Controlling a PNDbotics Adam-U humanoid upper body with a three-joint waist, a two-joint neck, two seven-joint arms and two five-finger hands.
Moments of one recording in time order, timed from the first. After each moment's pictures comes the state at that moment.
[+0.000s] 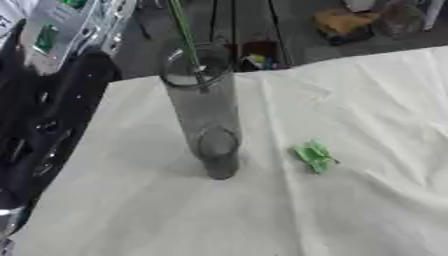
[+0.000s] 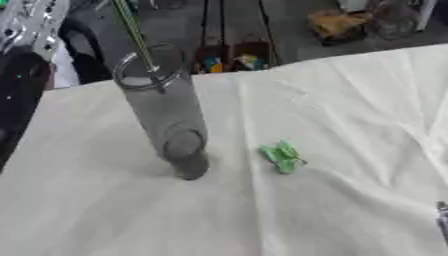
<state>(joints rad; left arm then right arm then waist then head) -1.24 0.38 -0.24 -1.52 0.42 0.50 0.58 -0.33 -0.35 -0.05 -1.98 0.34 -0.38 -0.64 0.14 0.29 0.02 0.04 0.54</state>
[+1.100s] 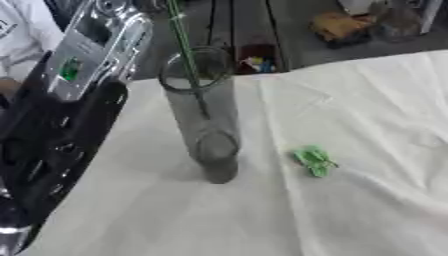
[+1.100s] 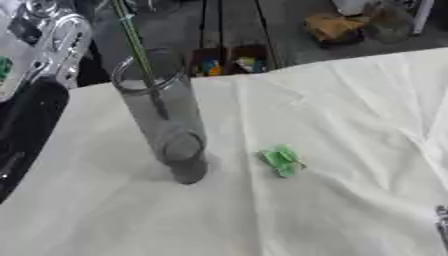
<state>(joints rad) -1.20 0.35 -0.27 -1.50 0.39 0.50 0.59 -0.34 -0.34 -0.05 -1.98 0.34 -0.38 -0.65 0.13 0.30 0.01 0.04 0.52</state>
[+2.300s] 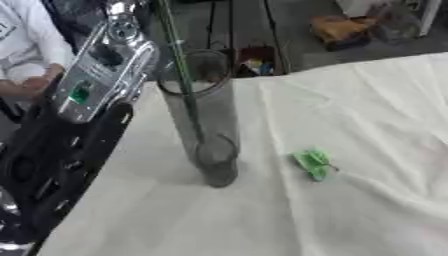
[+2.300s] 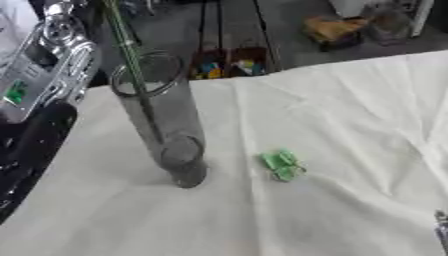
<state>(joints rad) -1.16 0.34 -0.28 -1.50 0.33 0.52 0.57 -0.34 -0.34 -0.05 -1.98 0.34 -0.37 -0.65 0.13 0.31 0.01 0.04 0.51</state>
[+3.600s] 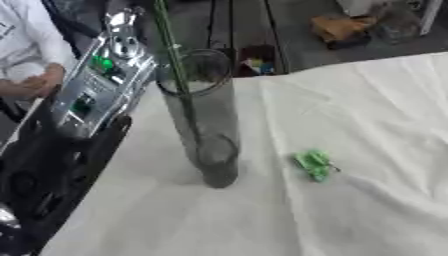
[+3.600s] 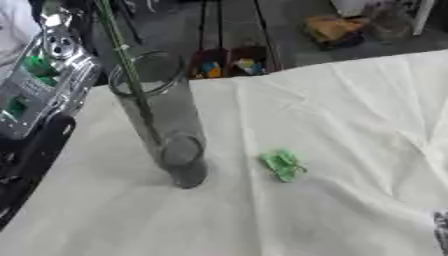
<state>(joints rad) -1.13 0.35 -0.30 -1.55 0.13 0.49 0.60 -0.34 -0.34 -0.05 -1.98 0.34 -0.37 -0.65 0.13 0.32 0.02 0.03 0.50</state>
